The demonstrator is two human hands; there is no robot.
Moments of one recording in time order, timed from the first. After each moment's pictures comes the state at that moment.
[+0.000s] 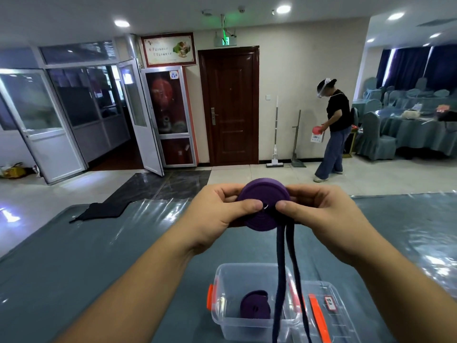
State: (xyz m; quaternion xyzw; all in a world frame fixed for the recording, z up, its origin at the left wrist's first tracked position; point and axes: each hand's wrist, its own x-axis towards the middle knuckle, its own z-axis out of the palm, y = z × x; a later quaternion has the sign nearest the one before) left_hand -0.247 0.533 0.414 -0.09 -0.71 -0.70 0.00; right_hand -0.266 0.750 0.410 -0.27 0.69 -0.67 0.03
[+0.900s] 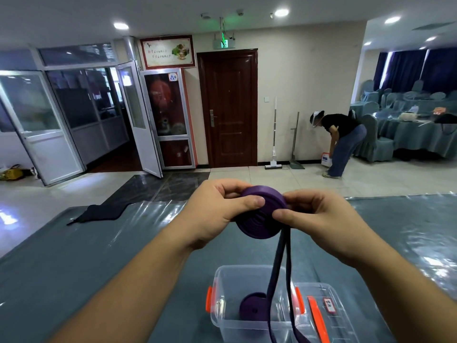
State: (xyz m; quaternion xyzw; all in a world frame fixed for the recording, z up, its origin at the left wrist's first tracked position) left_hand -0.250 0.529 0.420 -0.11 -0.76 -0.64 0.04; right_hand -0.264 0.751 0.412 -0.27 0.75 -0.60 0.02
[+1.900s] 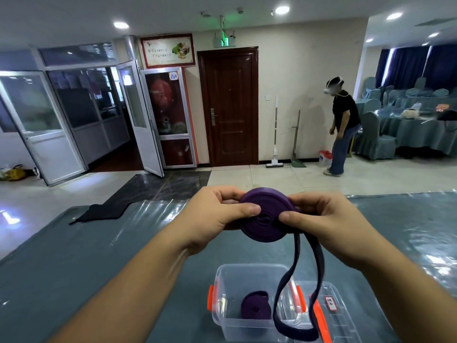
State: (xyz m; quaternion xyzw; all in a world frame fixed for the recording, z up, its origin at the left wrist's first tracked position) left_hand -0.246 0.525 0.417 -0.07 -0.74 -0.66 -0.01; right_hand -0.265 0.757 0.406 -0.27 0.71 -0.65 0.06
